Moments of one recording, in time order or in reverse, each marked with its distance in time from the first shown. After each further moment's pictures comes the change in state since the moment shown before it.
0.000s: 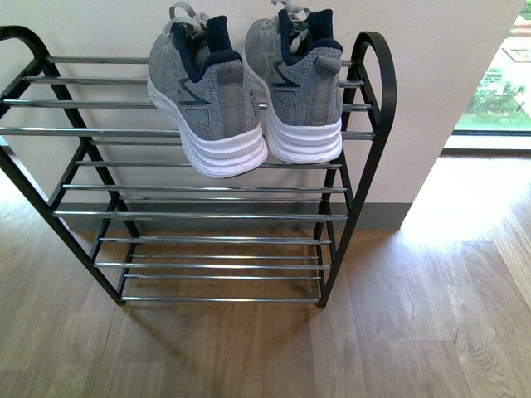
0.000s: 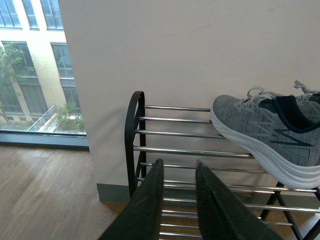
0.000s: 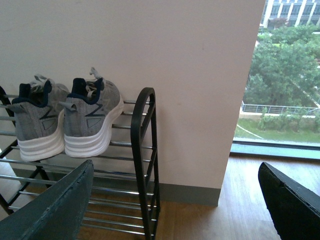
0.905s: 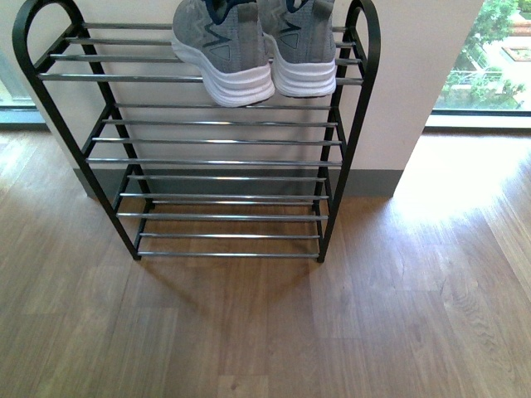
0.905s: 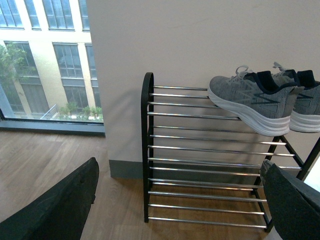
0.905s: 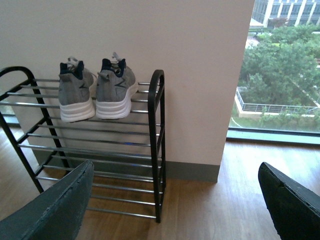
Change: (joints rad) left arm 0.000 0.000 0.000 0.000 0.000 0.002; right arm 0.000 0.000 0.000 0.000 0.000 0.000
